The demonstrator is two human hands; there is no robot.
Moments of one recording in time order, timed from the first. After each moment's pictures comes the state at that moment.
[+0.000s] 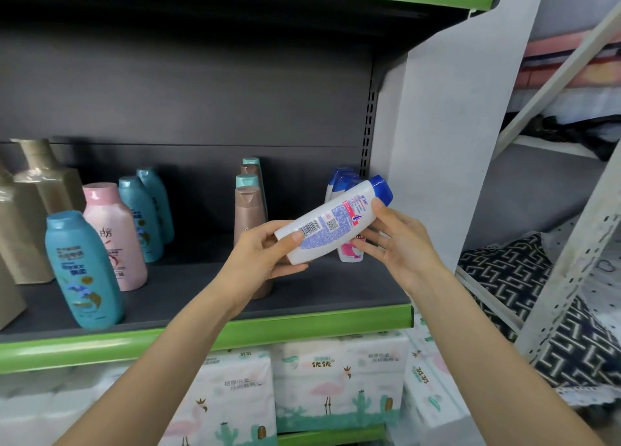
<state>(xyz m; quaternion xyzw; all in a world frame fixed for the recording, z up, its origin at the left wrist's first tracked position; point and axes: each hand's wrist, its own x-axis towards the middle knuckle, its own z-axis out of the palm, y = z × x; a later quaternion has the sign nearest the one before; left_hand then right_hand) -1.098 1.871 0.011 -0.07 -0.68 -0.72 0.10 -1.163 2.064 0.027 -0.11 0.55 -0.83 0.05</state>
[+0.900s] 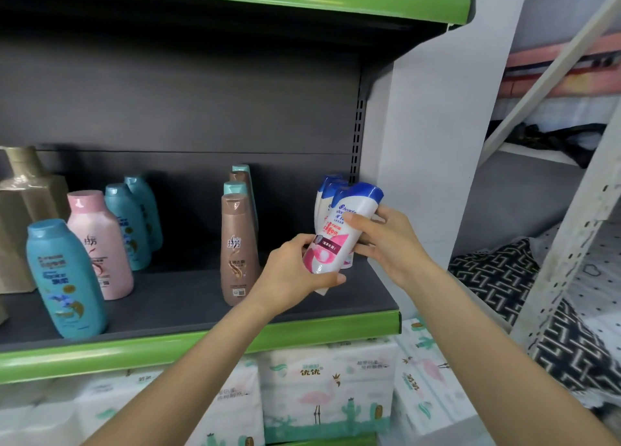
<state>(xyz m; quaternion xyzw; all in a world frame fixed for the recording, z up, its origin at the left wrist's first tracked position) -1.123 1.914 0.002 -0.07 -0.87 -0.47 0.16 -1.179 2.069 0.033 -0.15 0.65 -0.75 0.02</state>
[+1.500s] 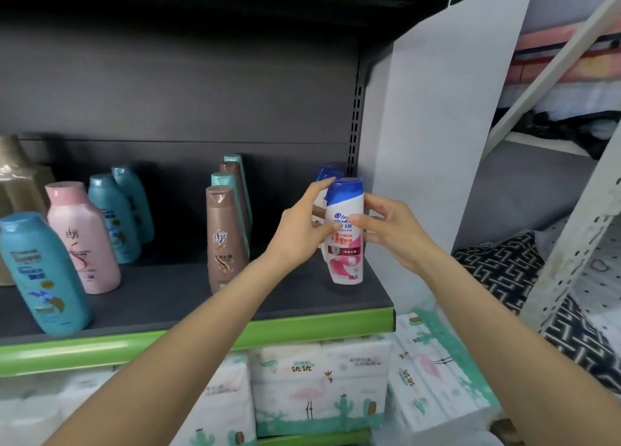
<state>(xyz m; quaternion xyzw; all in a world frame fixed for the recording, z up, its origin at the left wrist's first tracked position) -1.177 1.932 0.023 -0.13 -0.84 -0.47 0.22 -1.218 2.096 0.027 -0.28 0.71 -0.65 0.02</state>
